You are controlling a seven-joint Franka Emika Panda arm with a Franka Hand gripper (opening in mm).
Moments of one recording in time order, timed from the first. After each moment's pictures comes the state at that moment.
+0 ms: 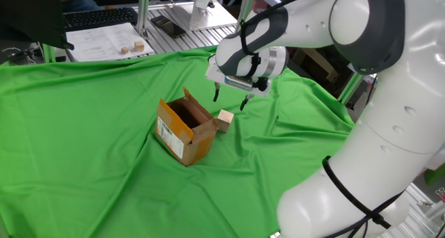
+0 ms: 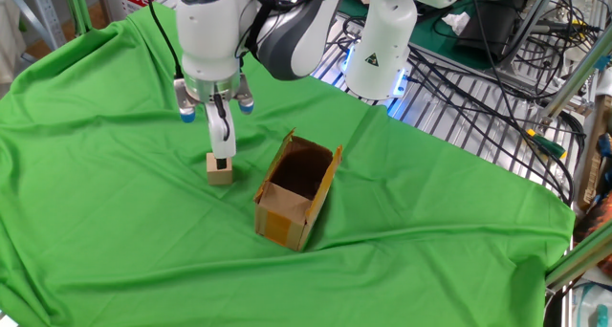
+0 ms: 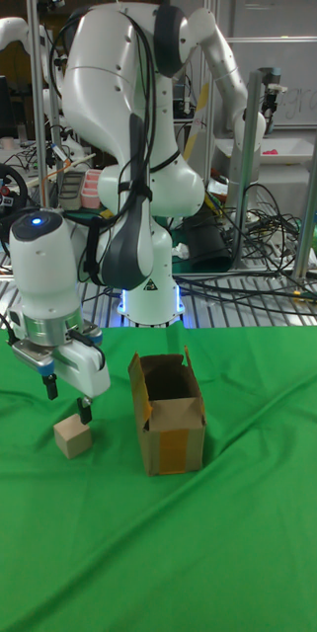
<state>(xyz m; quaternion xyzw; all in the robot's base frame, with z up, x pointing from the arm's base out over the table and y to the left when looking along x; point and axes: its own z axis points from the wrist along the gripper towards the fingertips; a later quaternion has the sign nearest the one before) 0.481 -0.142 0.152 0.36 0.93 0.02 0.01</state>
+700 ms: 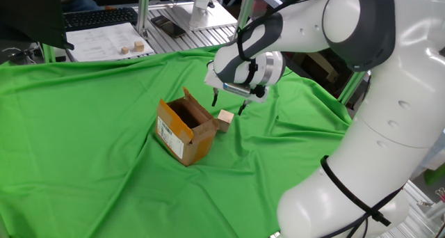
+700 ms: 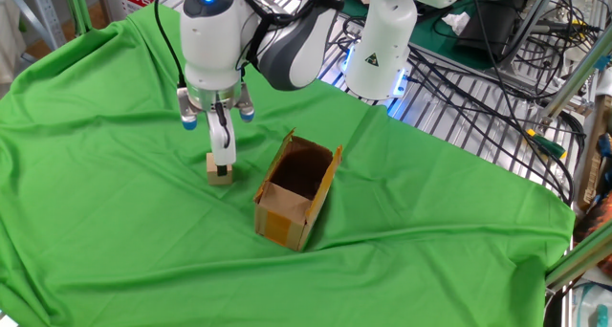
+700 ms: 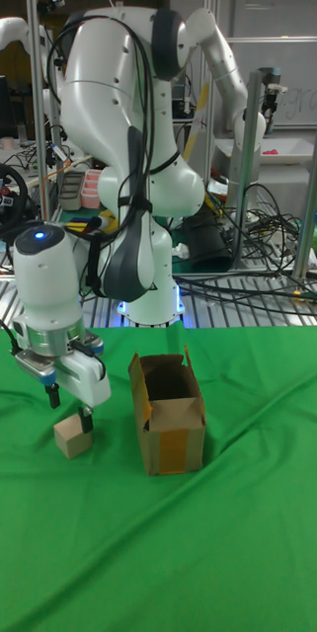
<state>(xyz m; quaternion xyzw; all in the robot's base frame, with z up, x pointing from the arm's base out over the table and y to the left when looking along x) 0.480 -0.141 0.132 0.36 0.93 0.02 0.02</state>
